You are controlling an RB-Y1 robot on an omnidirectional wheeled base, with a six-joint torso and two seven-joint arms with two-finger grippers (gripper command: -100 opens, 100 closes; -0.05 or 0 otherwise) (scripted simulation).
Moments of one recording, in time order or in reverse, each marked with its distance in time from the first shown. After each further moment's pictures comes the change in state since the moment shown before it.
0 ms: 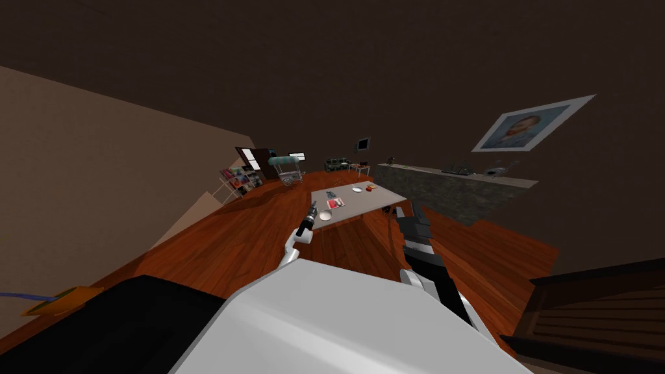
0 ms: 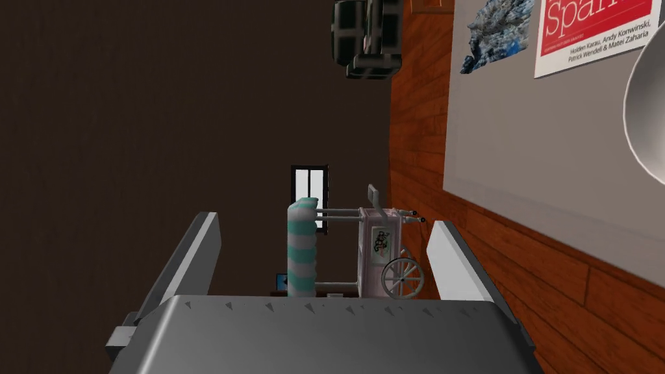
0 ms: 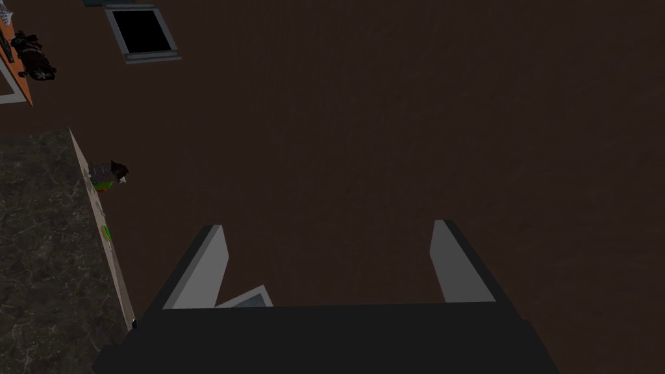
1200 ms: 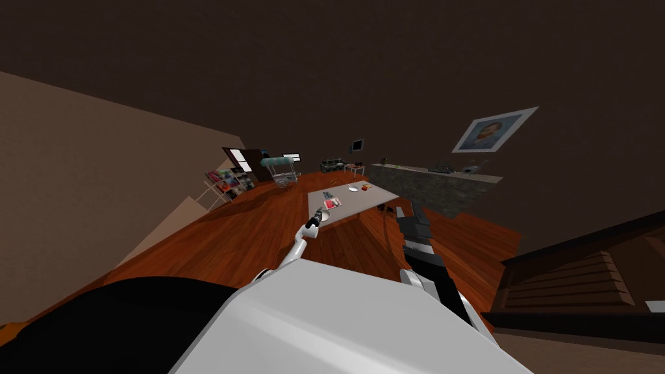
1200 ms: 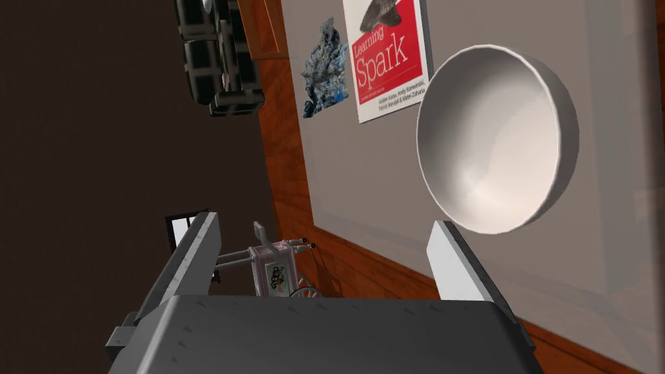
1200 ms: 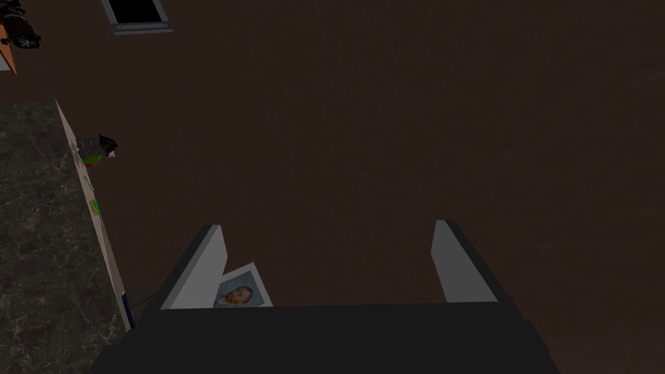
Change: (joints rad) left arm -0.207 -0.003 -0.034 0.335 0.045 0.240 -0.006; right arm 0.000 0.000 0.000 0.000 0.000 0.000 0.000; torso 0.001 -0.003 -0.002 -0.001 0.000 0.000
